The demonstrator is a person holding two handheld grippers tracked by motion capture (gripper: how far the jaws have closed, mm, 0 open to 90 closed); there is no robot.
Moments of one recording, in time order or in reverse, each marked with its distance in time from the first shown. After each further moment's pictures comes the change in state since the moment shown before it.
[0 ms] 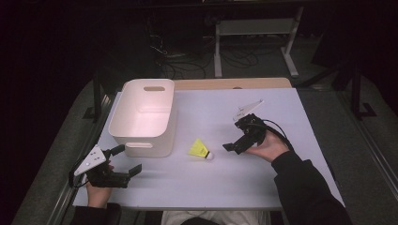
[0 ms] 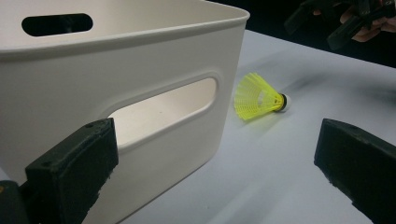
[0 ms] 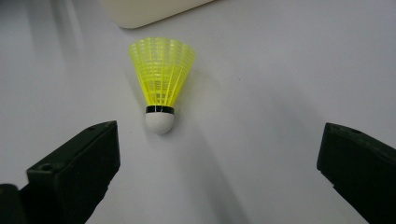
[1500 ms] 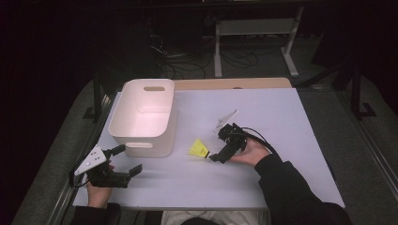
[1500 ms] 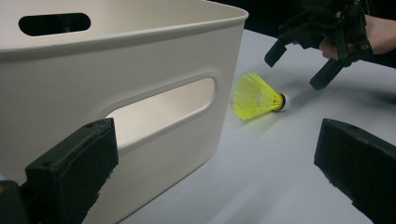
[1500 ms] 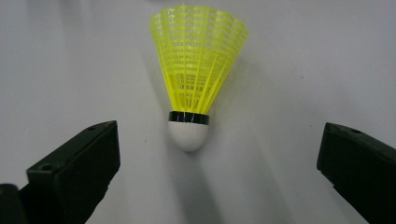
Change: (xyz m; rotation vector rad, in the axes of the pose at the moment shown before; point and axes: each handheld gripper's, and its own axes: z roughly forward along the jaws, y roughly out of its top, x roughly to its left) left arm 0.000 0.000 0.001 0.001 -0.006 -0.001; right arm 0.017 0.005 0.061 0.100 0.080 -0.071
